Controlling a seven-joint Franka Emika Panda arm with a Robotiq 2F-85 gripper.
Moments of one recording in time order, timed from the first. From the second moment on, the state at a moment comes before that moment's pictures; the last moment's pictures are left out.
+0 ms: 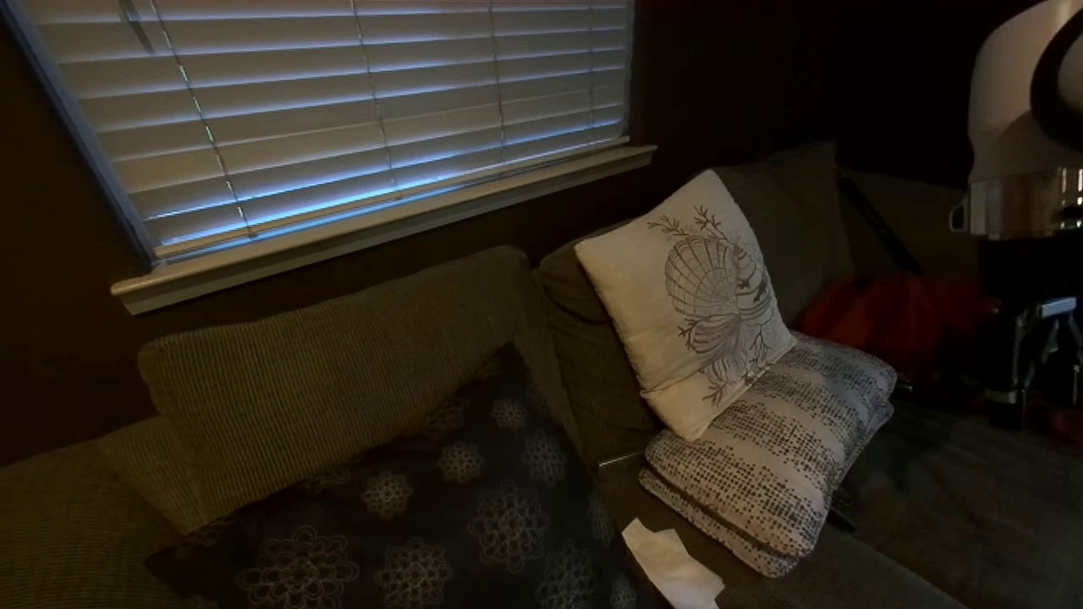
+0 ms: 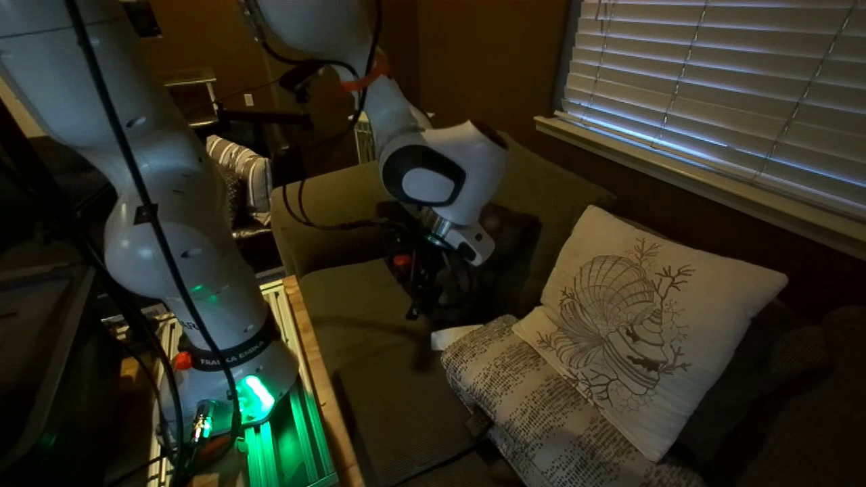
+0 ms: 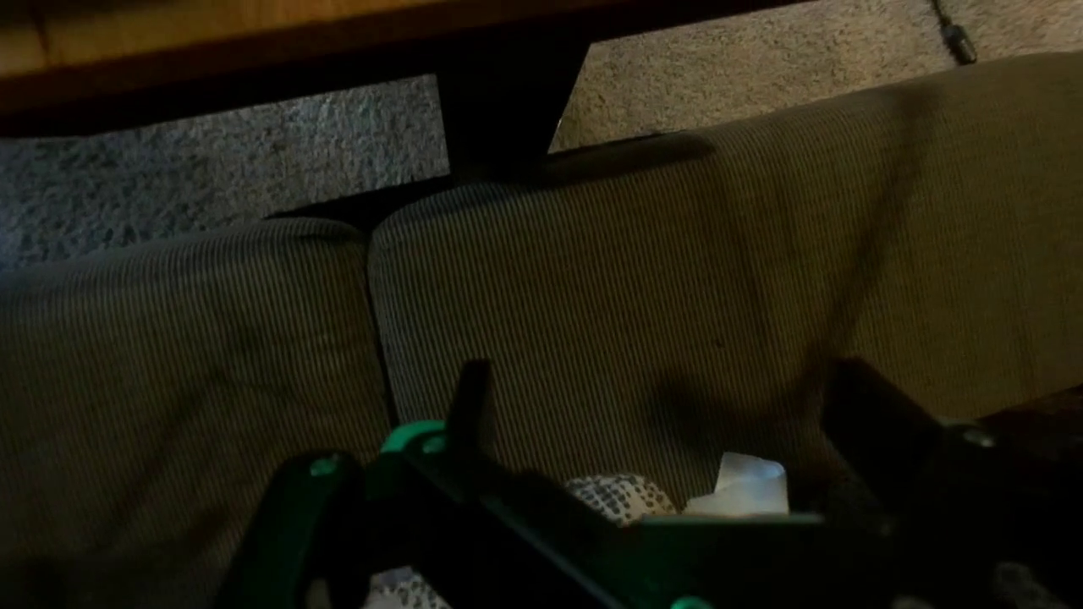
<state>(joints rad) -0.05 -0.10 -0.12 -2.76 0.13 2.28 -0.04</state>
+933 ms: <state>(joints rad) -0.06 0.42 -0.13 -2.65 0.07 2.66 -0.06</state>
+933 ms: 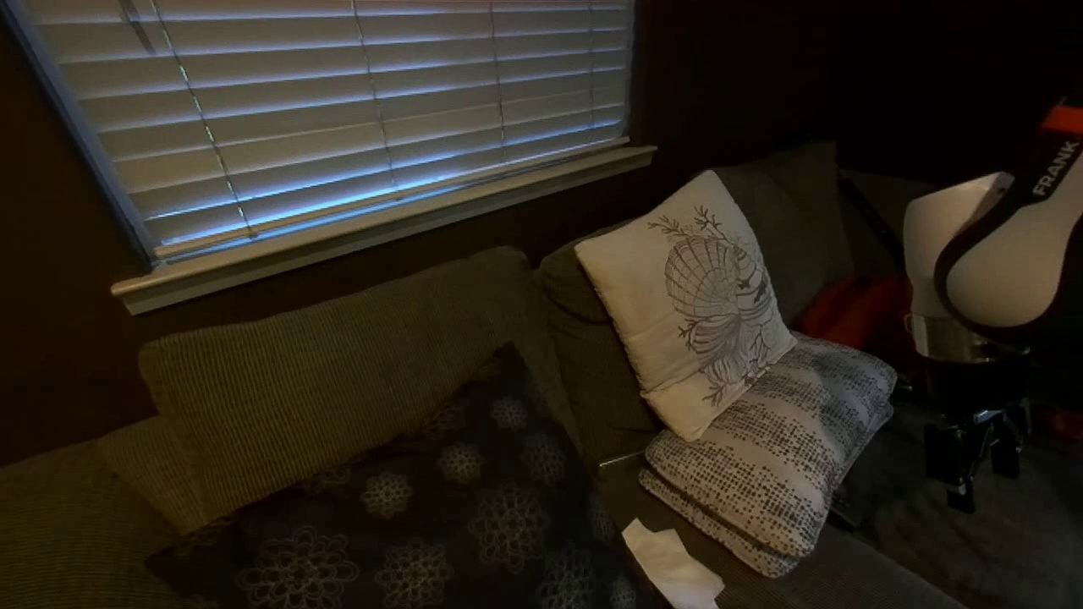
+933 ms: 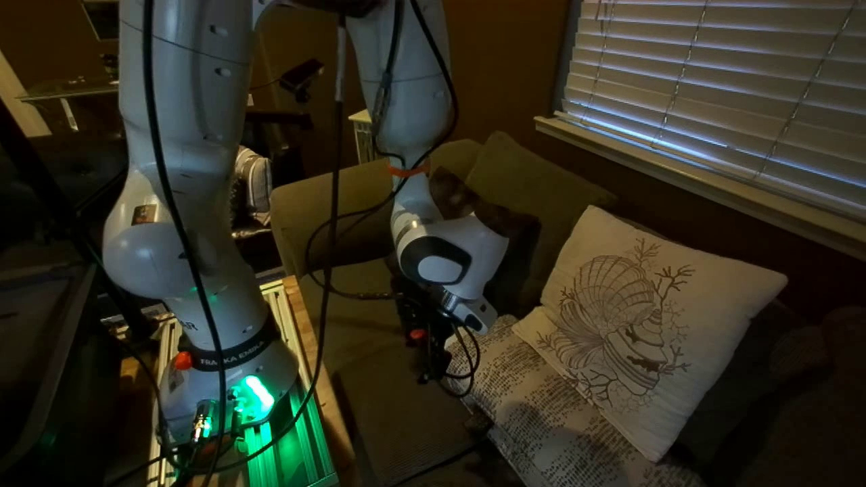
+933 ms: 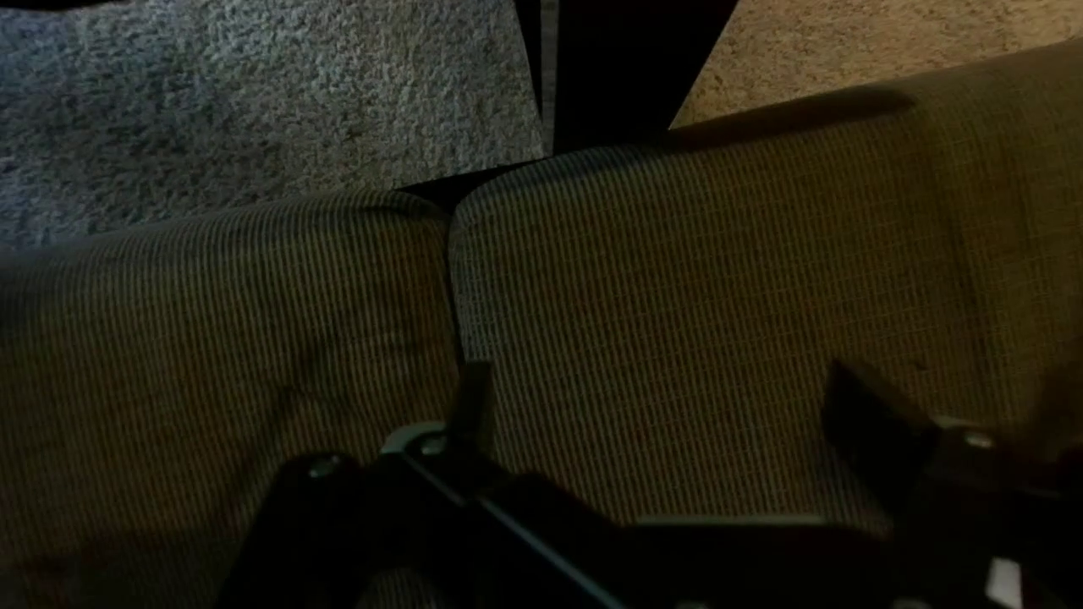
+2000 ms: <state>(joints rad) -0.06 0.60 -0.20 -2.66 -0.01 3.07 -0.06</state>
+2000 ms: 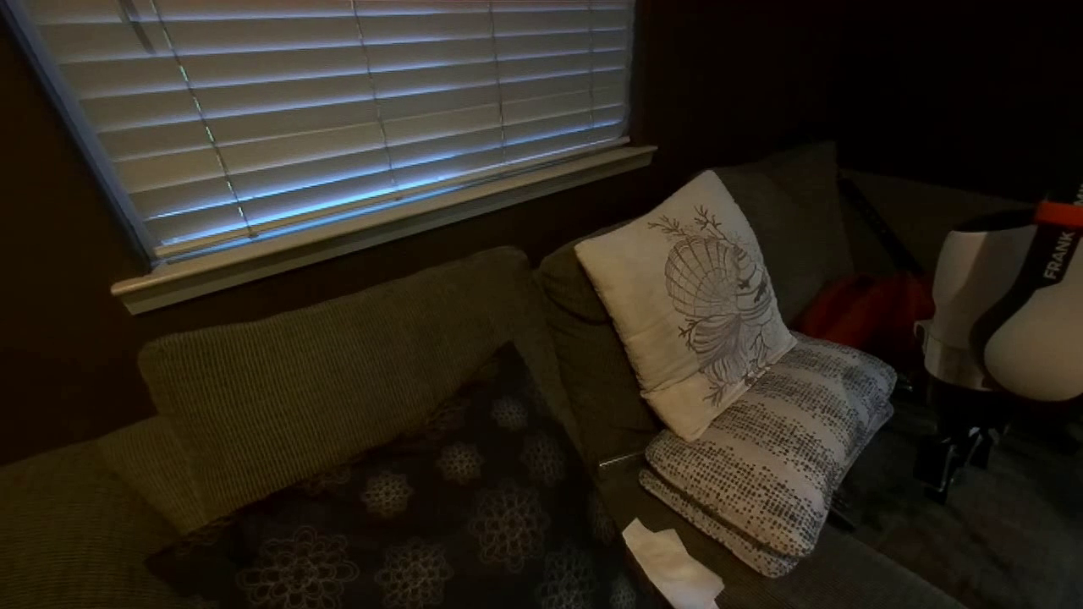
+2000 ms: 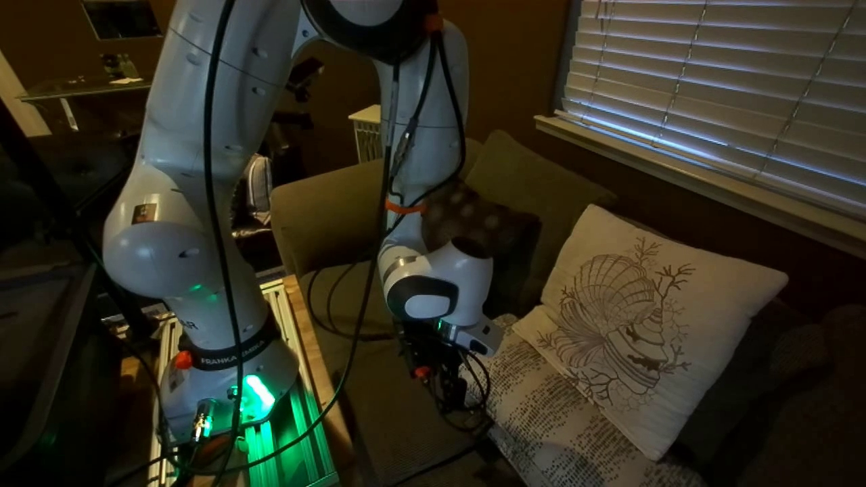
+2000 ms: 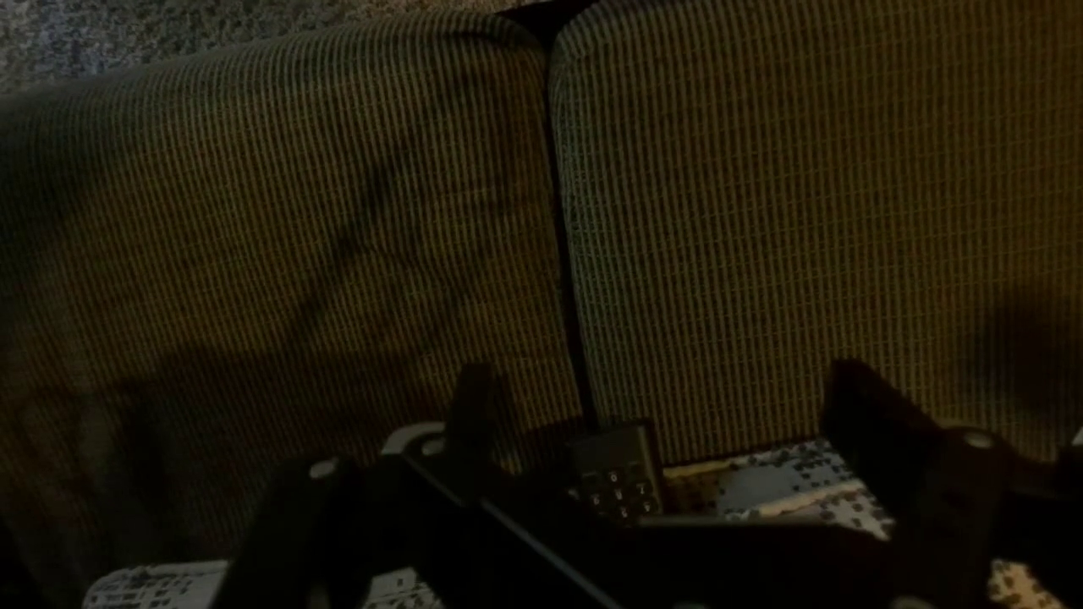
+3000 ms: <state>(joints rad) -0.03 0.99 -0.22 -2.43 -0.02 3.42 -0.10</state>
